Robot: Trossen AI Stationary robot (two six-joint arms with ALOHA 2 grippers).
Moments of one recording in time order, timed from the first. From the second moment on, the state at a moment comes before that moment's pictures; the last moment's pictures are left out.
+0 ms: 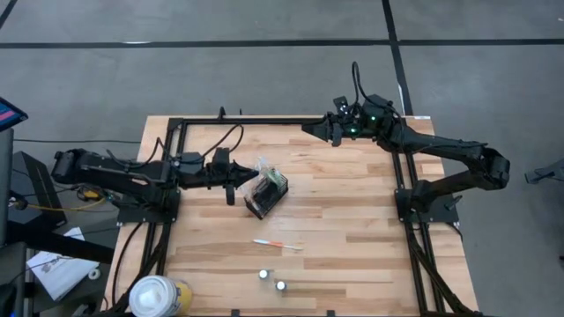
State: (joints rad) left arm -0.03 0.99 0.62 0.24 -0.22 -0.36; right arm -0.43 1.27 0.96 0.31 -0.42 0.76
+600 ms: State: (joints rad) left arm -0.10 0.99 0.52 0.39 -0.40 -0.39; right arm -0.43 1.27 0.96 0.30 -0.42 0.76
